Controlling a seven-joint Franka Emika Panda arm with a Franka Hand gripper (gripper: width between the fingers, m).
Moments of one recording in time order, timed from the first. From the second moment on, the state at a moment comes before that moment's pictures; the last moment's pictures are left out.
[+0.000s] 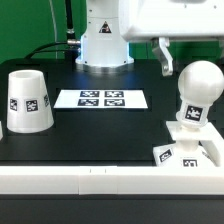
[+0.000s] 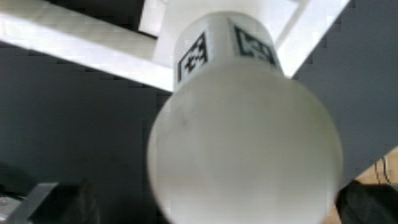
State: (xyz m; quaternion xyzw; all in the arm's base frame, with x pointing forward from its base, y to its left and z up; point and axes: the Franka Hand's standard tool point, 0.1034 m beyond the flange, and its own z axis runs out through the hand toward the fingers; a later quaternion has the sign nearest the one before) arm 0.626 0.088 0.157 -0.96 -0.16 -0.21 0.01
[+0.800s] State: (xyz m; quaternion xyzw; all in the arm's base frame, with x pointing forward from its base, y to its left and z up) arm 0.619 0.099 0.139 -0.98 -0.18 -0.03 0.02
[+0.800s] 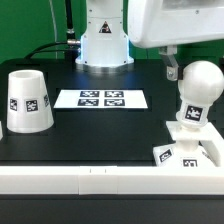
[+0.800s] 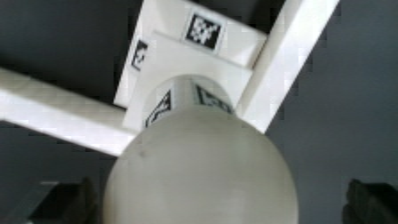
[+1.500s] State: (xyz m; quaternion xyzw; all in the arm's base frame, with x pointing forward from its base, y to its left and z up) arm 0.625 0.094 0.125 -0.97 -0.24 -0.02 0.00
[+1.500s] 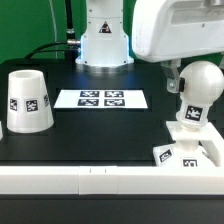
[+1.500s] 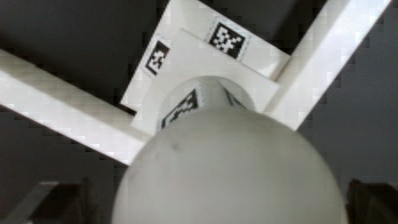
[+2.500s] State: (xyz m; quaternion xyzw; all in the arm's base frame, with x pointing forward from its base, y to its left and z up) arm 0.627 0.091 0.124 -1.00 -0.07 -0.03 0.02
